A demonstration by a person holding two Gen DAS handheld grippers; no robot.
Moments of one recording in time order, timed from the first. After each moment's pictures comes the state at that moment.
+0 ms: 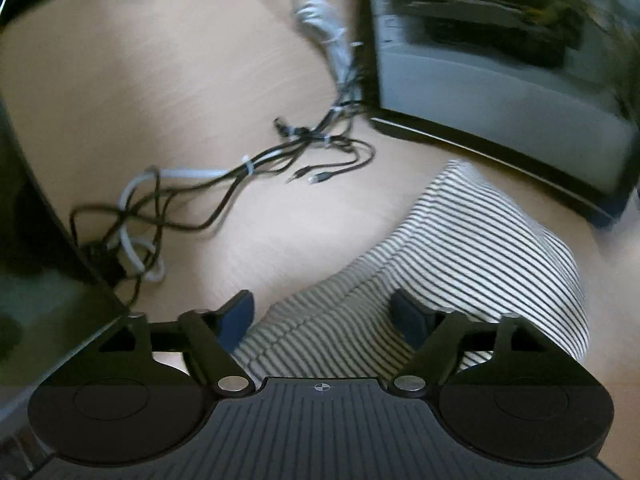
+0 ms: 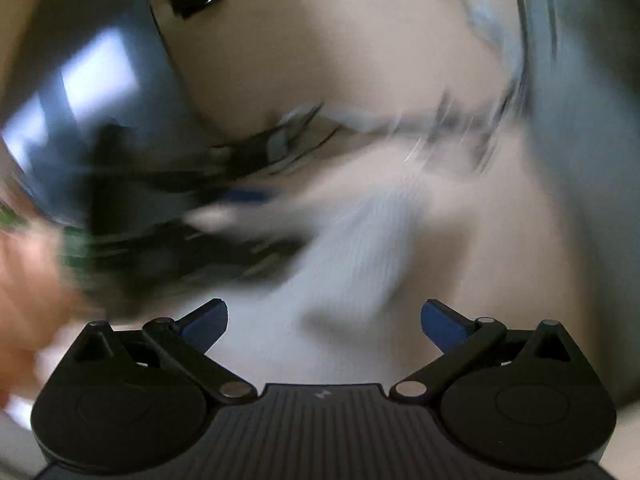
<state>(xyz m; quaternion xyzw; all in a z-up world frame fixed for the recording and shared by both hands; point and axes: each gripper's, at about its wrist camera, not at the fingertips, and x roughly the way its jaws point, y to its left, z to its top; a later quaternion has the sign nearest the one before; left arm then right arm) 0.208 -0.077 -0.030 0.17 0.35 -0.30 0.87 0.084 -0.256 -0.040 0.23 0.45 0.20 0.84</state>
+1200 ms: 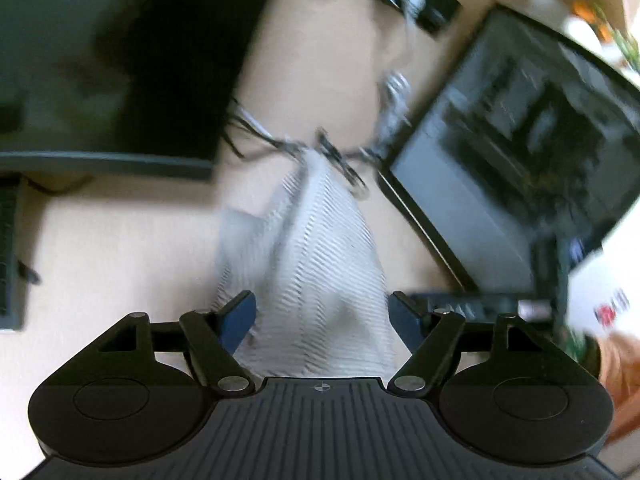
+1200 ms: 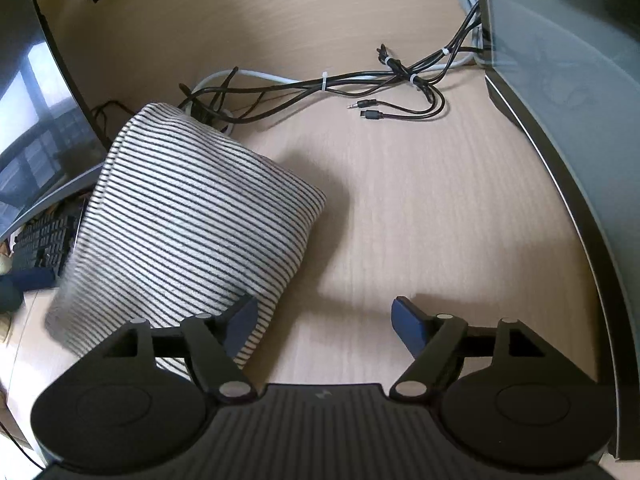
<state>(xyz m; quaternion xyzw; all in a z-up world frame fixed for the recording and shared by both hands) 0.133 0.037 0.015 -0.12 0.39 -0.25 0.88 0.140 -0.272 -0.078 0.12 0.44 0.10 0.88</state>
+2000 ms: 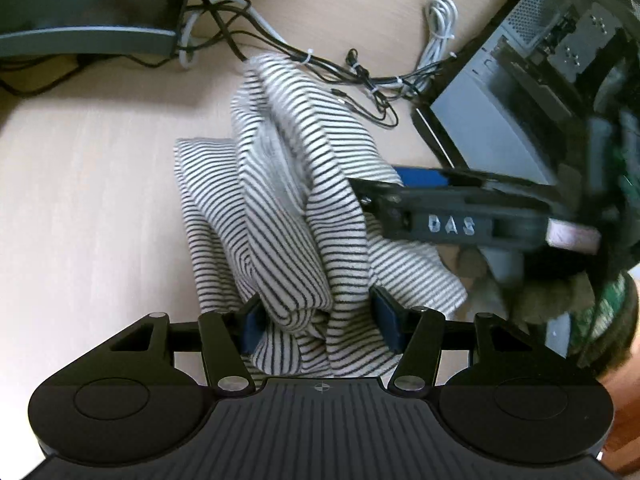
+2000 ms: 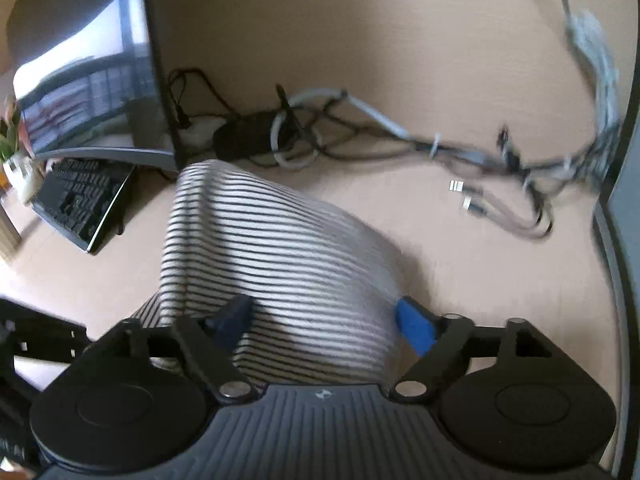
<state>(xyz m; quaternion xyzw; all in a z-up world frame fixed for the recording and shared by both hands) 0.143 -0.041 -0.059 -0.13 0.48 -0.22 0.84 0.194 -0.238 -0.077 0.04 0.41 0.22 0.88</state>
